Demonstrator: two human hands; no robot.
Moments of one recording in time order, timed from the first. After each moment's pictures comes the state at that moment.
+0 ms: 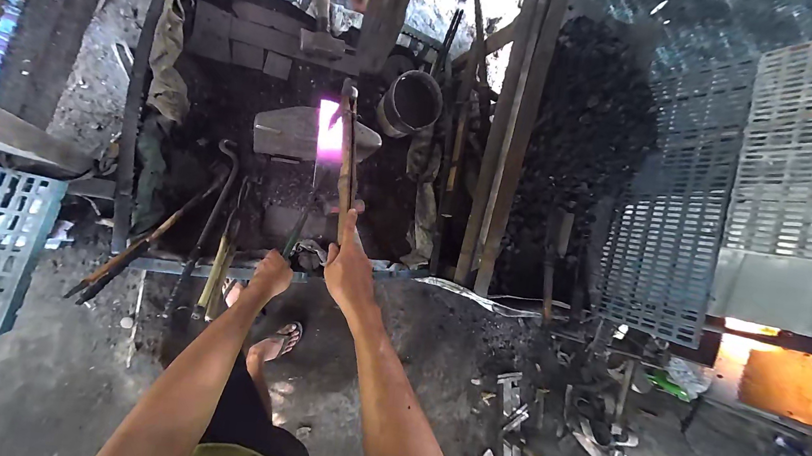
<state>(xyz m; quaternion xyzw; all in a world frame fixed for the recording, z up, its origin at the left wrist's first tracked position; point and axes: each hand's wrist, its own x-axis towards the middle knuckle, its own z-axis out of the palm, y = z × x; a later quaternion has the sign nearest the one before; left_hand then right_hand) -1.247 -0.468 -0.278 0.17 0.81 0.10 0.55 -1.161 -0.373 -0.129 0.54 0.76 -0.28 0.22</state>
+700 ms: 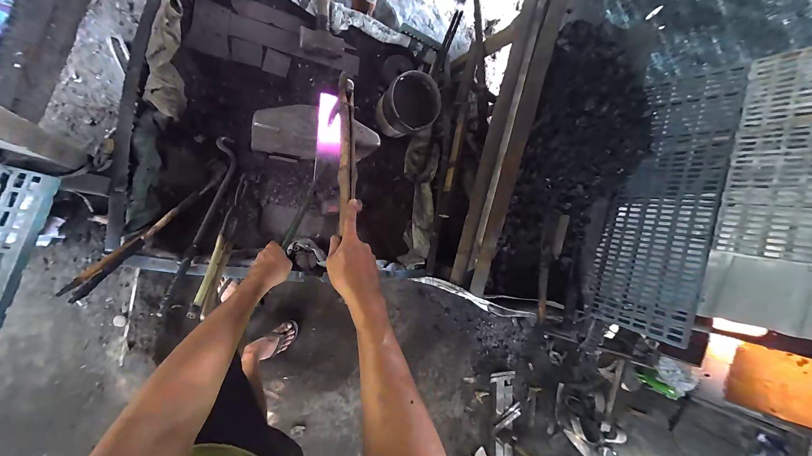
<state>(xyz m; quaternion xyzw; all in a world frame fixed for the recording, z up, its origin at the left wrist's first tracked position) -1.256 -0.456 -0.282 0.18 0.81 0.11 0.55 -1.173 -0.361 -0.110 0.54 0.76 -0.27 0.25</state>
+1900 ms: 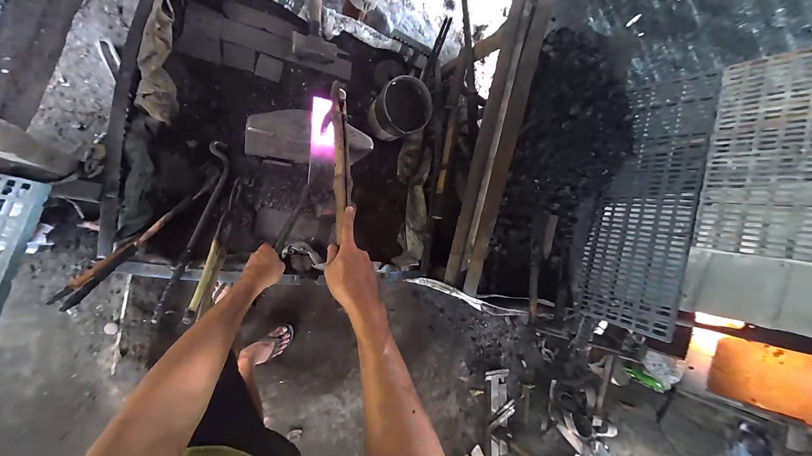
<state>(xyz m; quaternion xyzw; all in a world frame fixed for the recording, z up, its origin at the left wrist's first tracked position) -1.263 -0.457 -0.285 0.18 0.80 0.11 0.55 -1.168 -0.364 -0.099 0.53 0.76 -0.27 0.26</state>
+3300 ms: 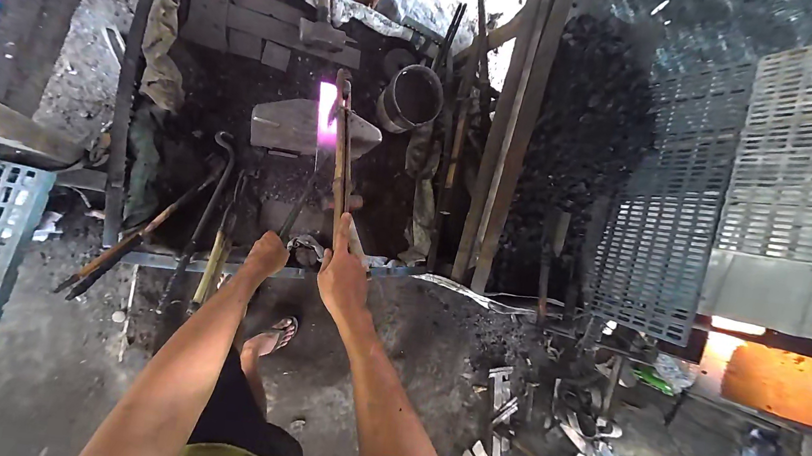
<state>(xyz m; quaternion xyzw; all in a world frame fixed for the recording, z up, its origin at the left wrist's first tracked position) -1.273 -0.447 -0.293 0.20 0.81 0.09 0.55 -1.157 -0.388 -0.149 0.55 0.76 -0.24 0.25</state>
